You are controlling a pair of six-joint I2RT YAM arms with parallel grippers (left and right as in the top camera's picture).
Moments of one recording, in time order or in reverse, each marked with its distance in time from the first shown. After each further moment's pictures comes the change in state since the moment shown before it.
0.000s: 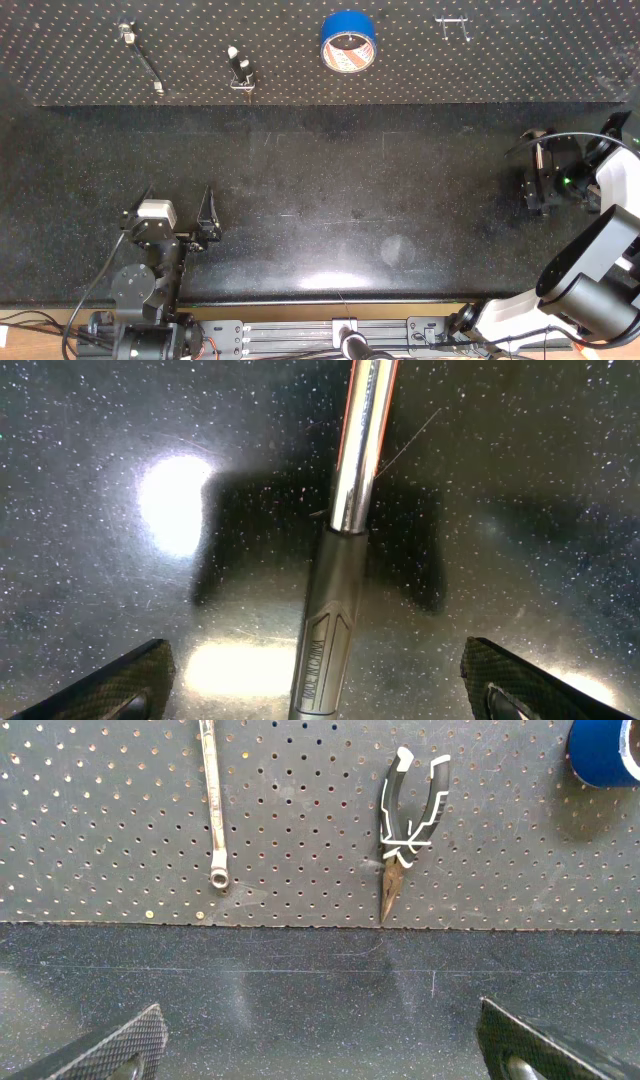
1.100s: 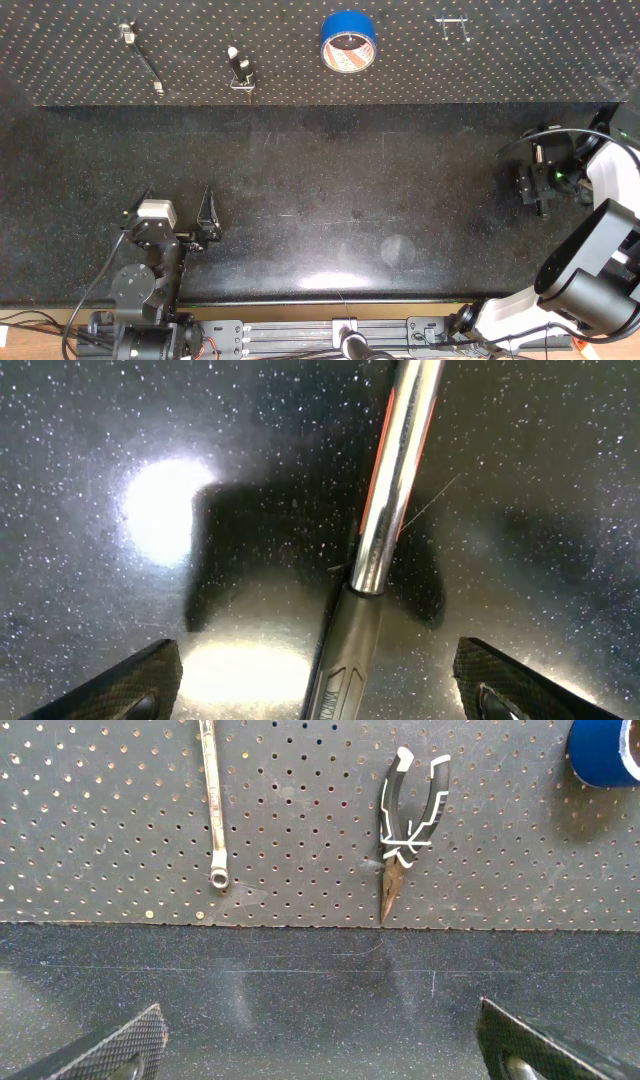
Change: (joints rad) left arm 0.000 0.000 0.000 0.000 0.000 0.000; right arm 0.048 0.018 0.000 0.042 0.010 0.021
